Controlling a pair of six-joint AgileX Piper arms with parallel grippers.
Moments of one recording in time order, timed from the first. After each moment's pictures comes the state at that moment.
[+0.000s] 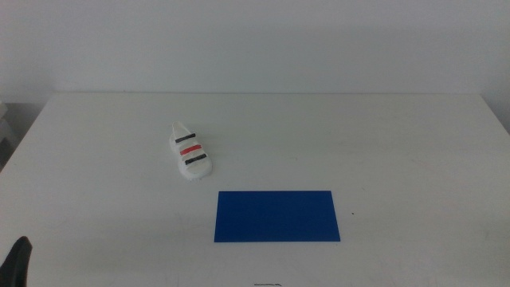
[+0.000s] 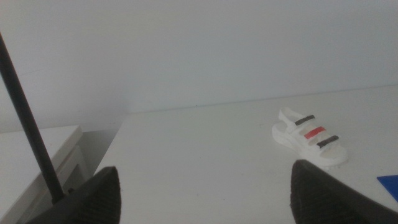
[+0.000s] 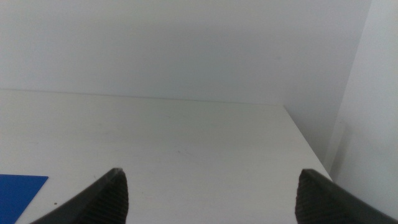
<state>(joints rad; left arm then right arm) 0.01 -0.01 0.03 -0.01 0.10 0.10 -0.02 -0.01 0.03 0.00 0.14 -0.07</state>
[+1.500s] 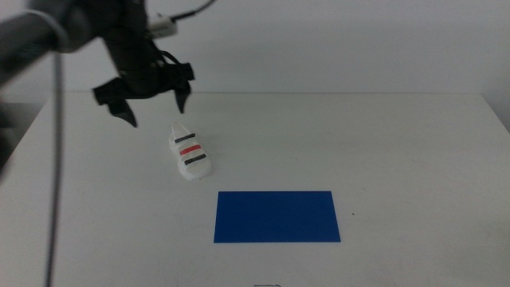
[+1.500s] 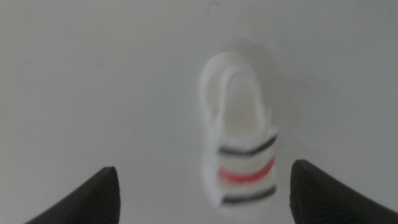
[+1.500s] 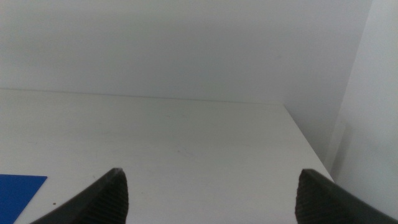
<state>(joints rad) -0.24 2.04 -1.87 0.05 1.16 -0.59 -0.02 -0.01 0.03 0.00 0.14 -0.07</state>
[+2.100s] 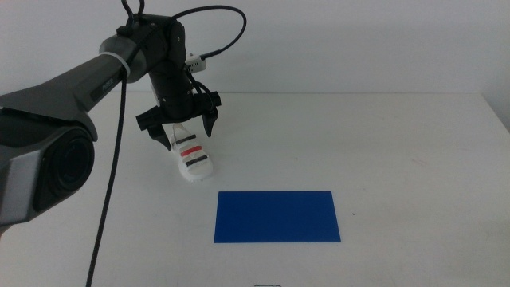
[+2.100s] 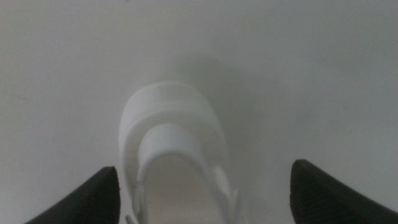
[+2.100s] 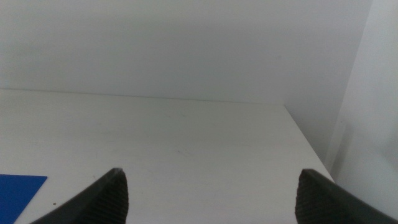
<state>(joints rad) -0.26 2.40 -2.18 -0.04 1.23 -0.60 -0.02 -0.01 0.03 0.00 0.14 -0.07</state>
